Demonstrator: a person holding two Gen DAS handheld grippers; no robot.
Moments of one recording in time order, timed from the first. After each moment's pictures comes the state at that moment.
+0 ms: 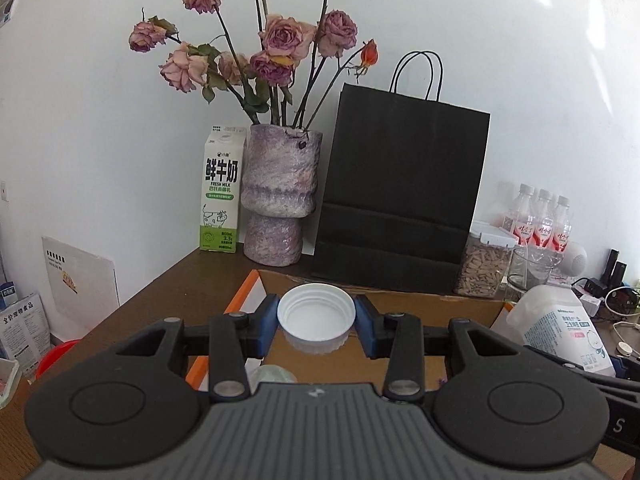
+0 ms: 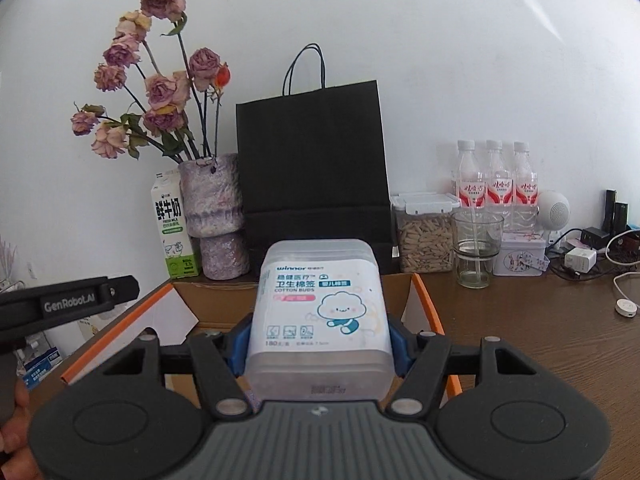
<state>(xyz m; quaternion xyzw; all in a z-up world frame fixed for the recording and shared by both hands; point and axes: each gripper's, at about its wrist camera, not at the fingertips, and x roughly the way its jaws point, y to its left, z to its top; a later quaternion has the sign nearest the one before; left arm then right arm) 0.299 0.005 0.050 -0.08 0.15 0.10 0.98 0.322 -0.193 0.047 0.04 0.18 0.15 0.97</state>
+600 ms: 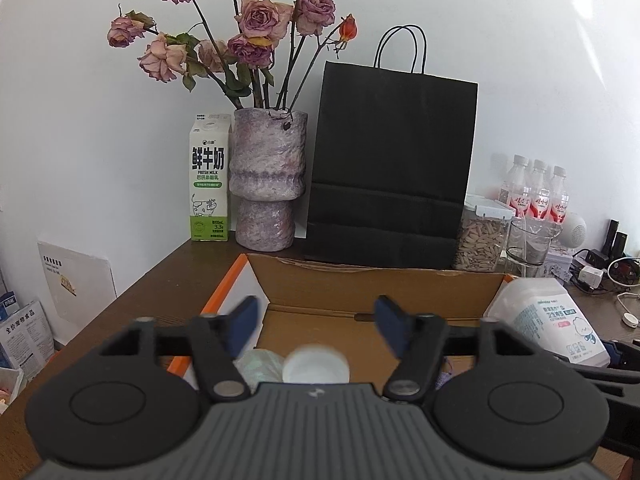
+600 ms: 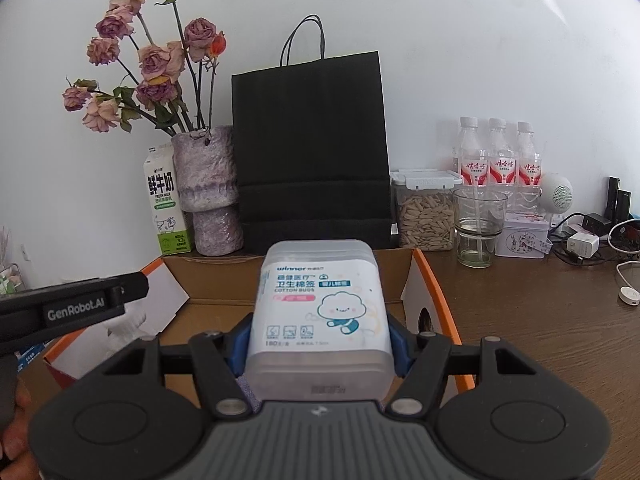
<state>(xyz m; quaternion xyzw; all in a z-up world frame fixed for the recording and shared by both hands) 0.305 -0.009 0.040 -0.05 0.17 0.10 0.98 0.326 -0.187 0.037 0.03 0.21 0.15 0.97</state>
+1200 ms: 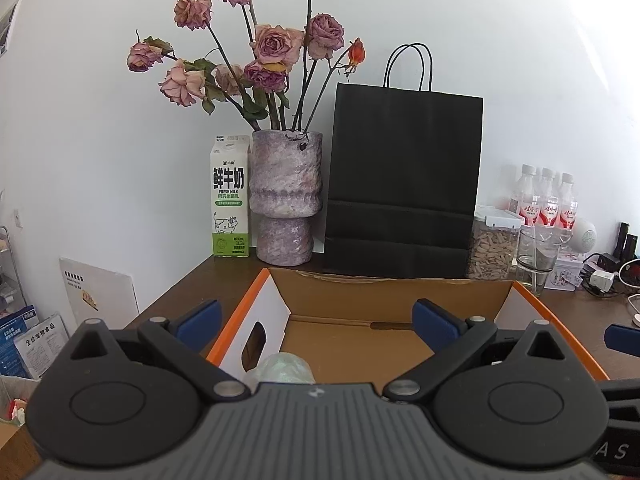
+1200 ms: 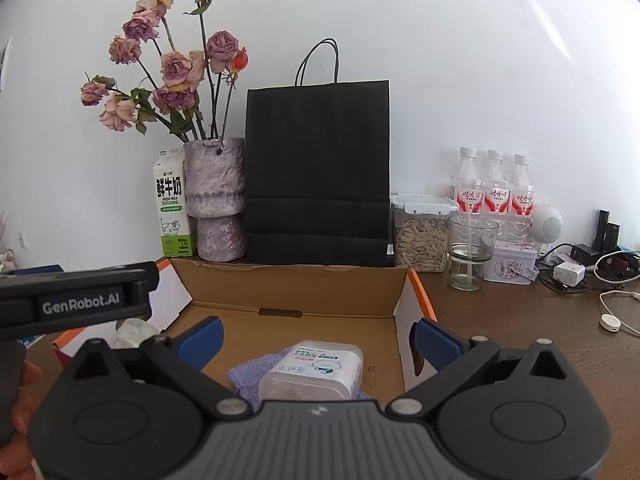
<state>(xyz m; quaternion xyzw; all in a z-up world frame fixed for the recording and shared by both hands) 0.284 -0.014 0.051 -0.03 0.15 0.12 0.98 0.297 -0.181 0.050 -0.01 0.18 0.13 0.98</state>
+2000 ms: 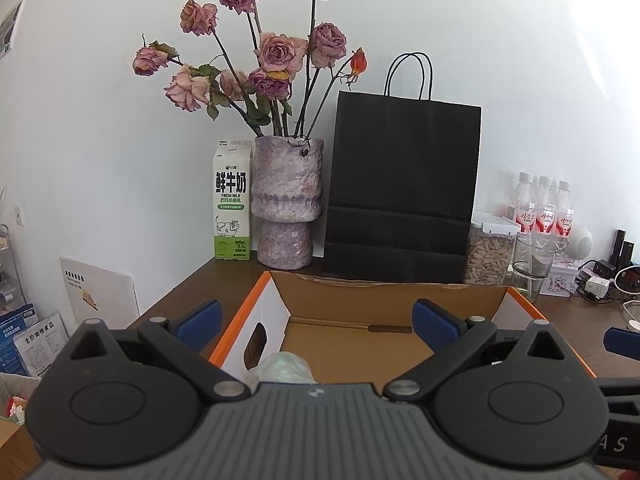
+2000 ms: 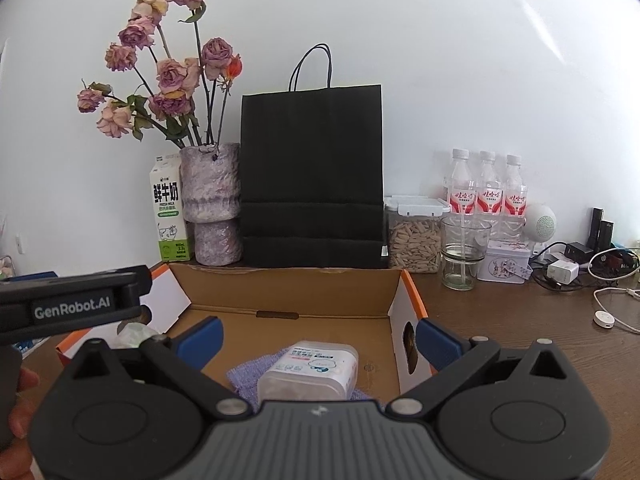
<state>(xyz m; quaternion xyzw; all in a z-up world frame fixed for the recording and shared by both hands) 0.271 -0.015 0.055 -0.04 0.14 0.12 0.98 0.289 -0.185 0.053 0.00 0.17 0.13 0.98</state>
